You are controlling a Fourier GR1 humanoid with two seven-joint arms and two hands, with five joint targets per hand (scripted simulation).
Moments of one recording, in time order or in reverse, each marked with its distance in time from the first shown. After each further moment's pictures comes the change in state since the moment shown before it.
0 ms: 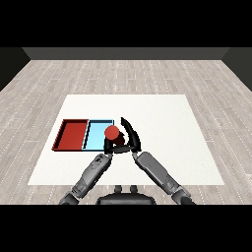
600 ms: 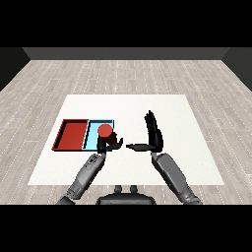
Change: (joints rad) left arm 0.045 0.051 0.079 -0.019 -0.063 -0.031 0.002; right arm 0.157 -0.145 -0.171 -0.295 -0.005 0.082 0.027
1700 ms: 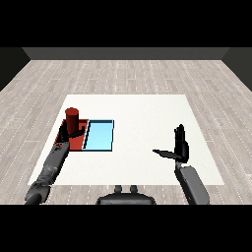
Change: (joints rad) left arm -0.194 0.381 0.306 0.490 -0.078 -0.131 0.072; right arm 0.306 -0.168 -0.228 -0.001 -0.030 0.086 -0.054
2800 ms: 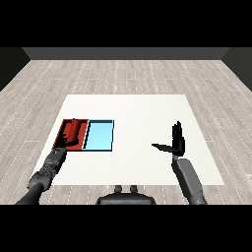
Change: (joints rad) left arm -0.182 0.002 0.079 0.652 -0.054 -0.040 0.140; right arm -0.132 0.056 -0.070 0.235 -0.015 0.057 -0.063
